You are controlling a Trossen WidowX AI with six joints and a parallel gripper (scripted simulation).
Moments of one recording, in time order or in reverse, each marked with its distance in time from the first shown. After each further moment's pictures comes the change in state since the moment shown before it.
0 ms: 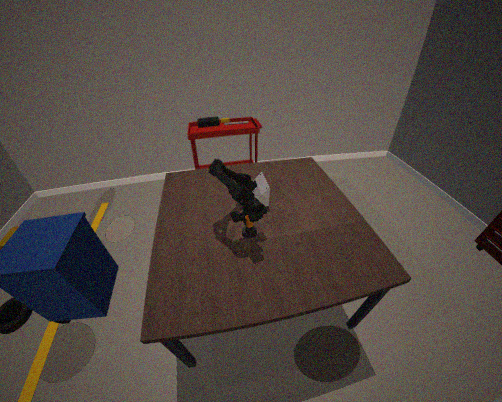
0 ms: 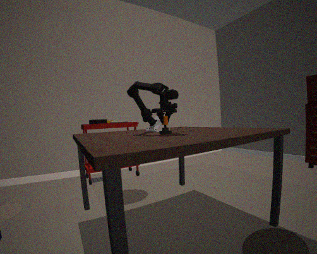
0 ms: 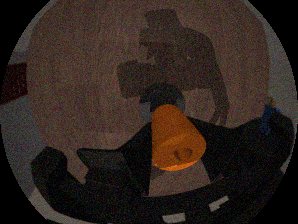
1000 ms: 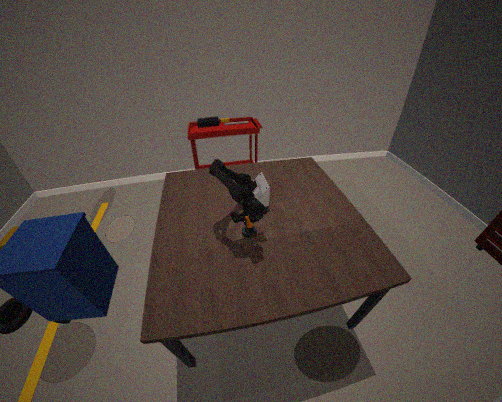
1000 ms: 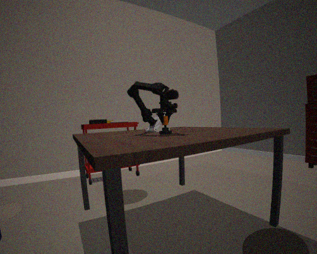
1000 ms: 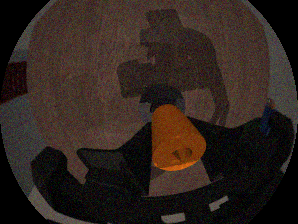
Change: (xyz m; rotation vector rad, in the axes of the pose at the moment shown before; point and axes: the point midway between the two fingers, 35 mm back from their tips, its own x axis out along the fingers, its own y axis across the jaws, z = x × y) arm 0.000 -0.001 0.002 -0.011 0.001 0.000
